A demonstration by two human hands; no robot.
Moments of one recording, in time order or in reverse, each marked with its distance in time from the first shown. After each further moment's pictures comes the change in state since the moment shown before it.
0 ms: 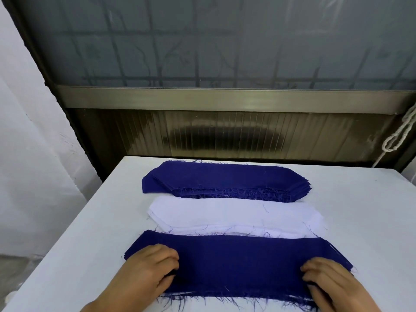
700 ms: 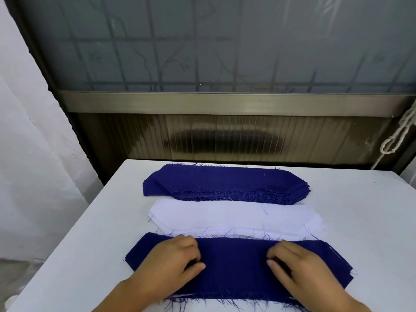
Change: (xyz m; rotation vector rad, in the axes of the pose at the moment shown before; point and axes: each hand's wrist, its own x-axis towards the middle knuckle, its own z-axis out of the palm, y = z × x) left_hand 0.042 0.016 0.012 -0.085 -0.061 -0.125; right_hand 0.057 -0.035 0.009 0.056 -0.245 0.128
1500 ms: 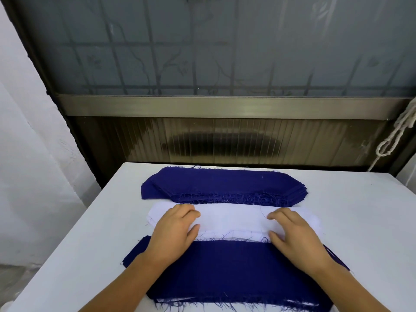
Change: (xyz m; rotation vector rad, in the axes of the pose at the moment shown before) left_hand 0.053 -0.028 0.012 0.160 0.282 -0.115; right_hand 0.042 0.043 0.010 -0.033 -0.085 0.274
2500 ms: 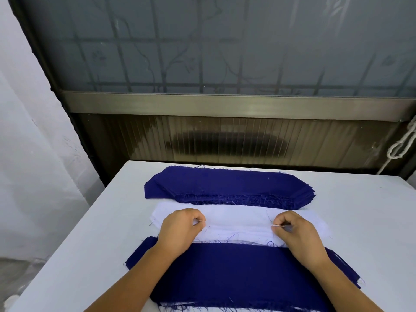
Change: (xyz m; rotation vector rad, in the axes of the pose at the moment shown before) left_hand 0.017 -0.004 0.011 -0.281 -0.218 -0.413; right_hand 0.018 0.011 0.024 0.443 0.058 0.272
